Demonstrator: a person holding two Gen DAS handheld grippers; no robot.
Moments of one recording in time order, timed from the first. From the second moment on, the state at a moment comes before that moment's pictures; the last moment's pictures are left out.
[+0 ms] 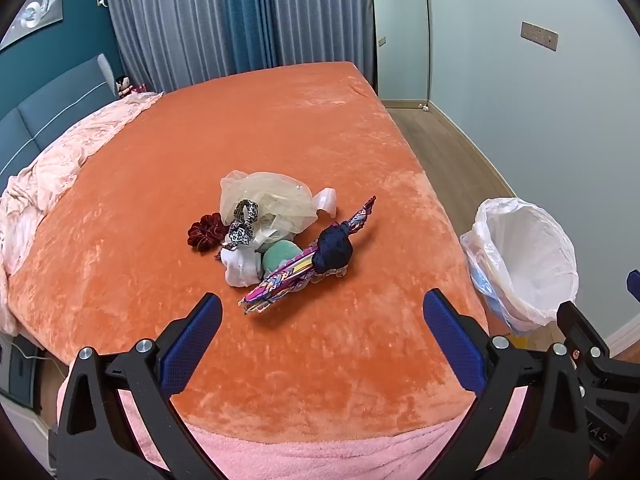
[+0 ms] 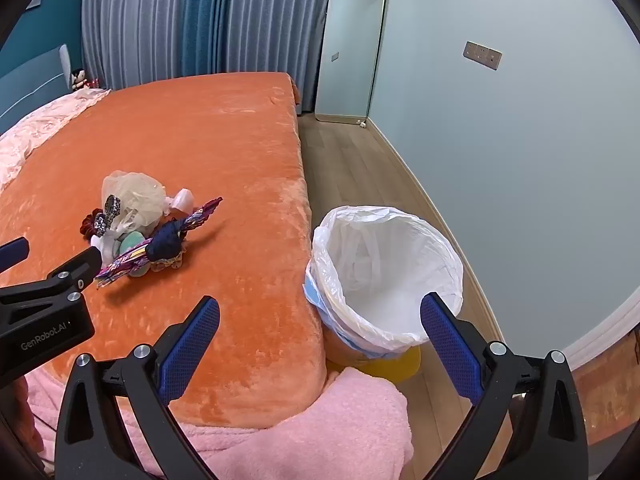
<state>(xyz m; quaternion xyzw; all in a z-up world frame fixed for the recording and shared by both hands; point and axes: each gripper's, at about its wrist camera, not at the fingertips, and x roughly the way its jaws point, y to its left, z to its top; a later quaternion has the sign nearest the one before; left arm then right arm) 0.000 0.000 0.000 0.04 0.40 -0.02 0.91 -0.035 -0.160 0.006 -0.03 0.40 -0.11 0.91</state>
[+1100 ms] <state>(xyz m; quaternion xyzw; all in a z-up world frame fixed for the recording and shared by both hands) -0.005 0.001 0.000 0.04 0.40 -0.02 0.91 -0.035 -0.161 0.006 -0.03 0.39 -0.11 0.91</state>
